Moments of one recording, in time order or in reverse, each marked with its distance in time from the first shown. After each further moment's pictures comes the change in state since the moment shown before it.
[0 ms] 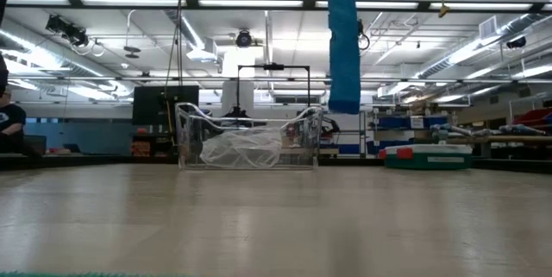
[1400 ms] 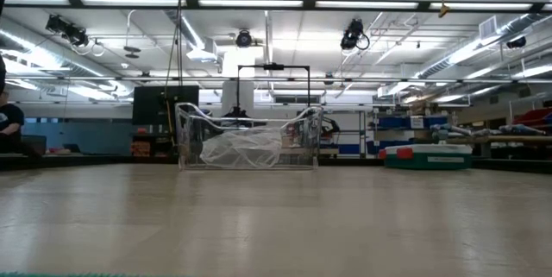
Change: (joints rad) left arm -0.117 0.021 0.176 0.085 0.239 -0.116; right arm -0.423 -0.025 0.079 -0.496 -0.155 -0.621
